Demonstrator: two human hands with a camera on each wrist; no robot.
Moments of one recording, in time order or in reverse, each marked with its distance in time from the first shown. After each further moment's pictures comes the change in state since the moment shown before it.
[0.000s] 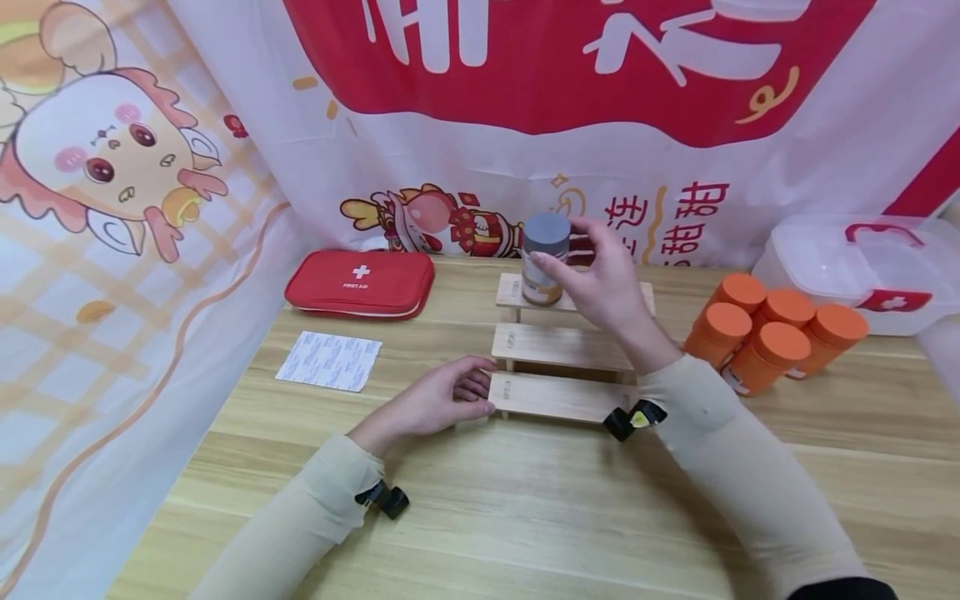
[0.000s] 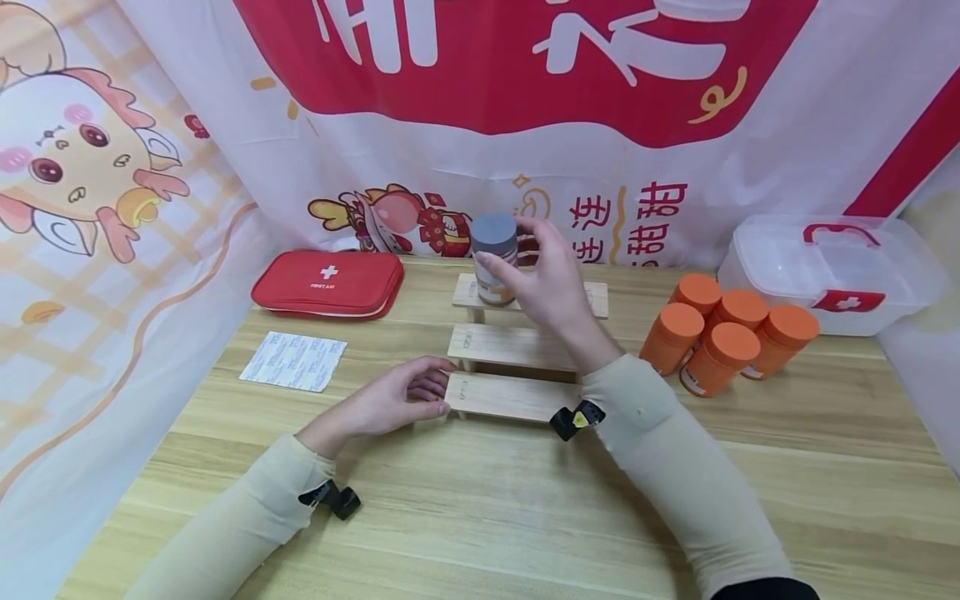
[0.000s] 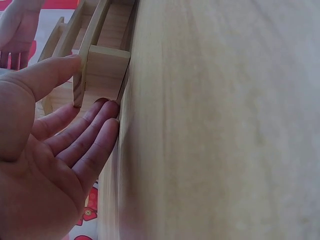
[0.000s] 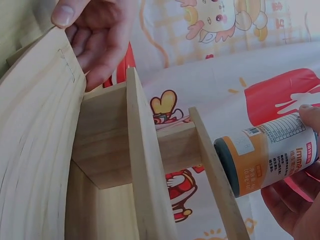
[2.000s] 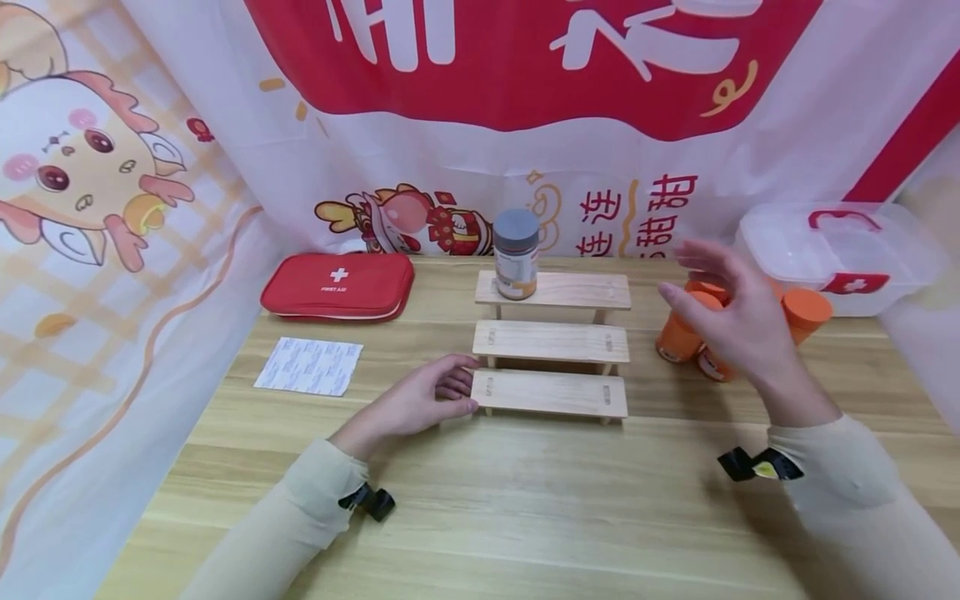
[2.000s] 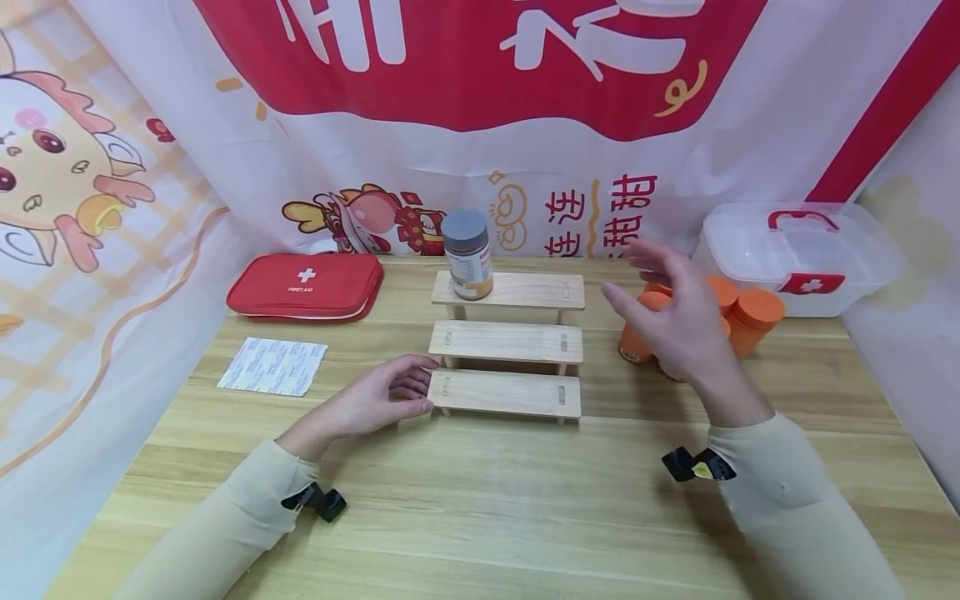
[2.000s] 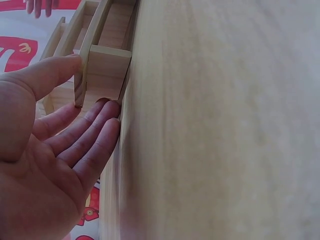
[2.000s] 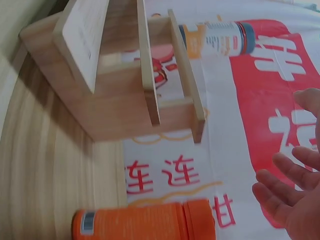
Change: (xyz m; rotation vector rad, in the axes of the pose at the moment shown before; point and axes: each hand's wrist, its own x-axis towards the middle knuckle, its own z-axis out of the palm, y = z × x) left_hand 0.002 0.000 0.001 0.017 -0.005 -0.007; right_hand -0.082 0.034 -0.139 -0.267 0.070 0.150
